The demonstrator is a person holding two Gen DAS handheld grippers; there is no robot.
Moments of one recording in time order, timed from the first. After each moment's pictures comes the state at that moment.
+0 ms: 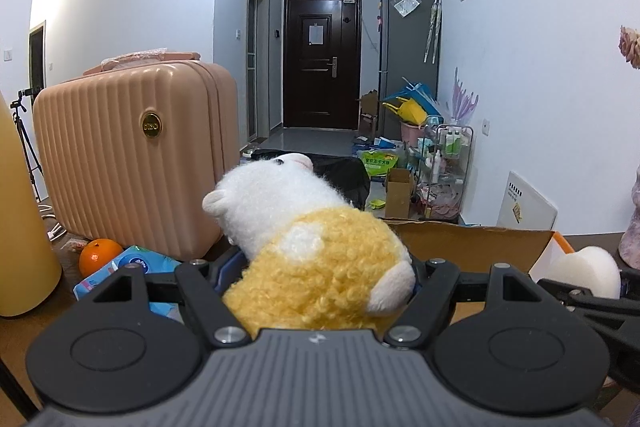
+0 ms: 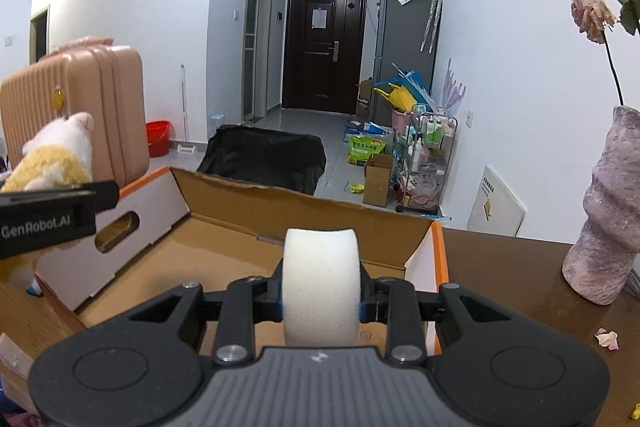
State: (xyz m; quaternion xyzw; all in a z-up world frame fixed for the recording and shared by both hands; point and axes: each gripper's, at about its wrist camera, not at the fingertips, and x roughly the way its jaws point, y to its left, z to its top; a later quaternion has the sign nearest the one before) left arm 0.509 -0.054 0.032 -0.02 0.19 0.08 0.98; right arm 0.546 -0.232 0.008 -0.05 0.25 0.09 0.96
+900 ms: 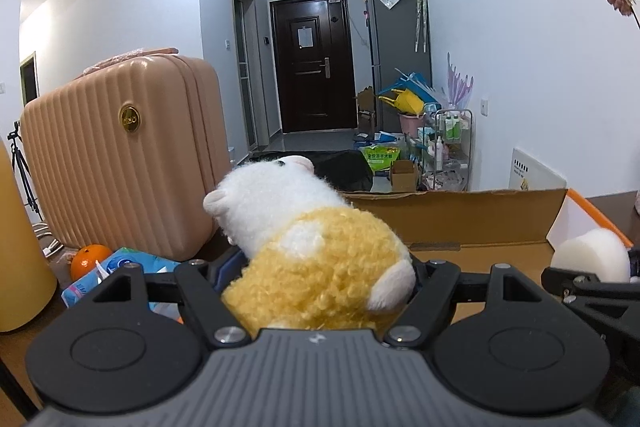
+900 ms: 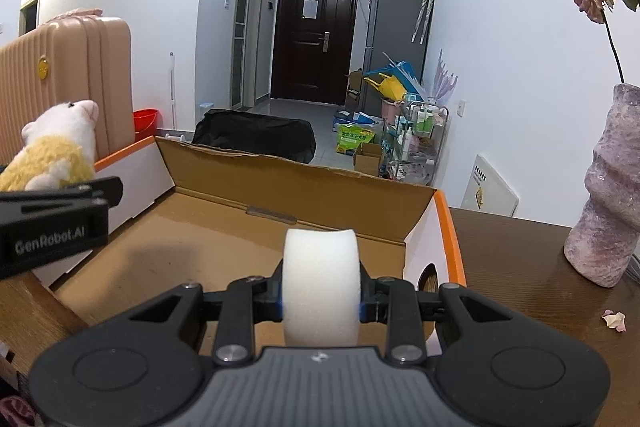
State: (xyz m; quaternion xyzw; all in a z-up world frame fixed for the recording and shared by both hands) left arm 0.522 -0.063 -0.005 0.04 0.19 0.08 0.98; right arm 0.550 -0.219 -0.019 -0.06 0.26 0.07 0.96
